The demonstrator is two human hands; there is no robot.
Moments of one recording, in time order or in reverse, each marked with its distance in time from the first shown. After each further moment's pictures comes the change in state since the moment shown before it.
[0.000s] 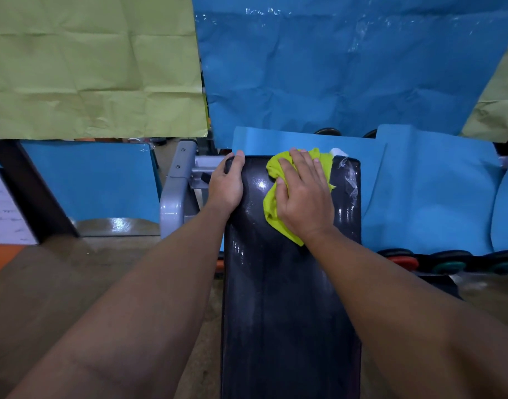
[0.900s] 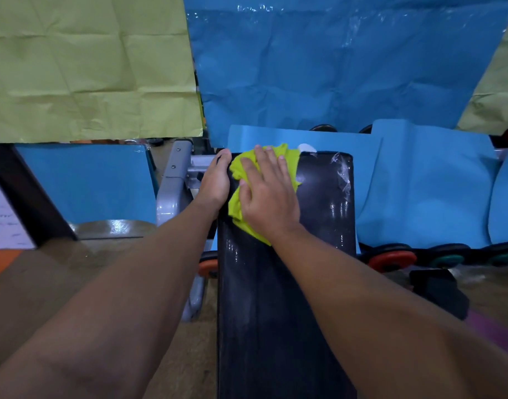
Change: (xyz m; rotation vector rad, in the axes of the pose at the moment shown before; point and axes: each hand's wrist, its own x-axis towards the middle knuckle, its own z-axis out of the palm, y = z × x) left_hand 0.035 -0.027 -0.011 -0.076 -0.127 -0.065; right_hand 0.000 -0.043 0.010 0.064 -0.089 -0.023
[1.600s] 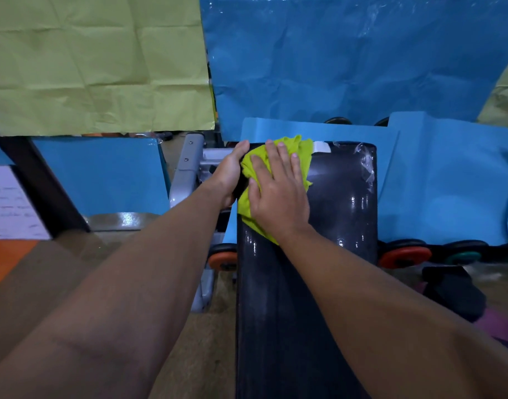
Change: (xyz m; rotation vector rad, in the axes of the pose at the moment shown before) left_hand 0.004 0.008 -0.013 -0.151 -0.339 -0.182; right_hand -0.011 -0.019 0.011 -0.096 -0.016 -0.004
